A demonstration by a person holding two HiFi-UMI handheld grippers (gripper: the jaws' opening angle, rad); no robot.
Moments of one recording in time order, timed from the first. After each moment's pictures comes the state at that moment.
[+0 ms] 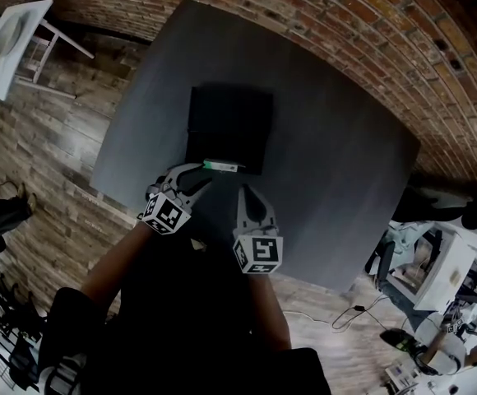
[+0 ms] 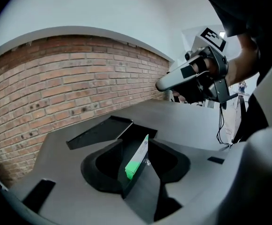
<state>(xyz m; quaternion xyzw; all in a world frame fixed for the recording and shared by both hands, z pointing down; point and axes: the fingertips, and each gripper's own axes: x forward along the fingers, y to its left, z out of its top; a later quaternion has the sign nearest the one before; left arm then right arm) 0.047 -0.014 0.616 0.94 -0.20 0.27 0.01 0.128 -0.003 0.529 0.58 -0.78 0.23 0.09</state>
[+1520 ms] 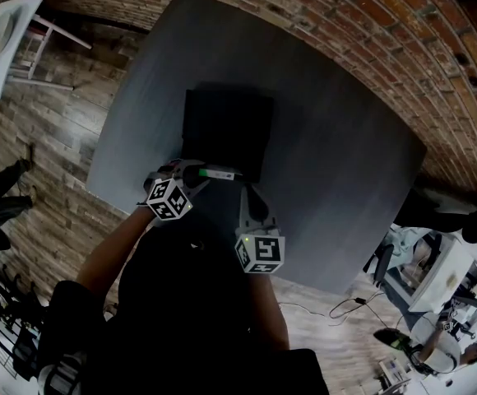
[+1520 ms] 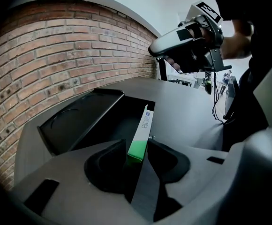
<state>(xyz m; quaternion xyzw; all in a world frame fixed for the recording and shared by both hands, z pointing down) 0.059 -0.031 0.704 0.92 -0.08 0.39 0.04 0.149 -0.036 0.562 0.57 -0.77 0.27 0.11</state>
